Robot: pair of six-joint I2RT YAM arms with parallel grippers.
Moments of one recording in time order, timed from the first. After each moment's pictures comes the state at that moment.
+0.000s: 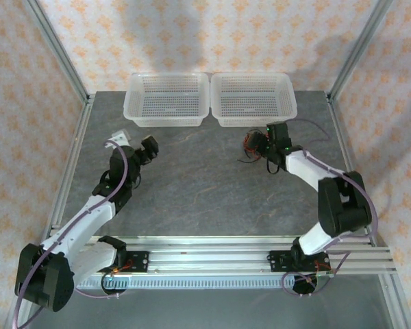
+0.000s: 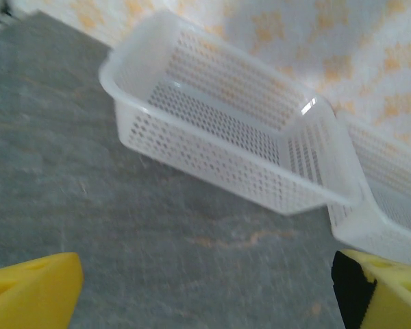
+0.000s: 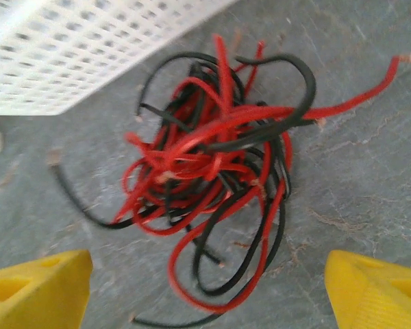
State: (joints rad) left arm -0.29 1.01 0.57 0.07 -0.32 -0.60; right arm 0.25 1.61 0.95 -0.18 0.00 0.69
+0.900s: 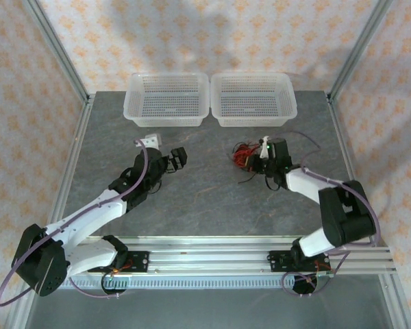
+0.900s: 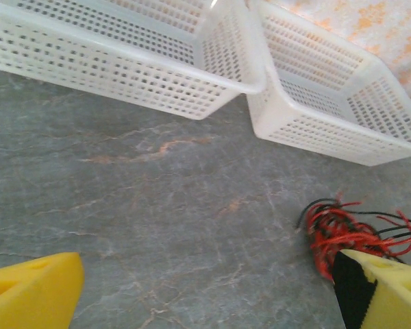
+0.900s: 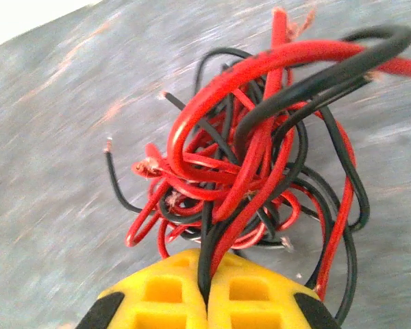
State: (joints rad) left arm -0.54 1.11 0.68 -0.03 -0.27 -0.64; right arm 0.31 1.45 0.66 0.04 -0.33 0.43
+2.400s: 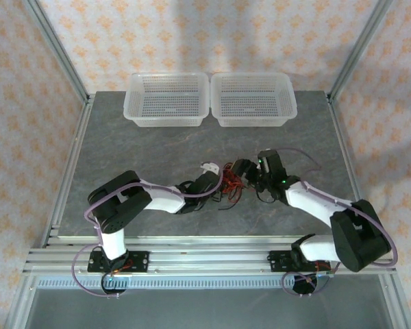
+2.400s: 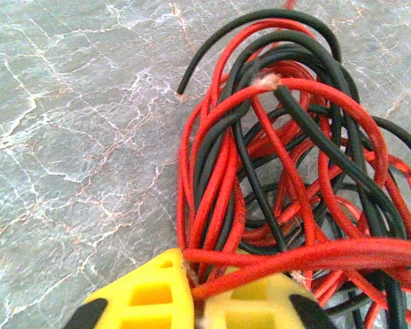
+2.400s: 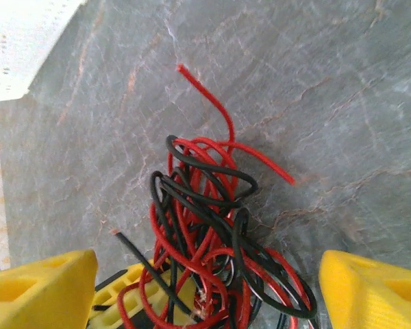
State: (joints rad) left arm -0.90 1.82 0.78 0.31 -0.26 -0.58; right arm 0.46 1.31 0.58 -0.02 -0.19 0.97
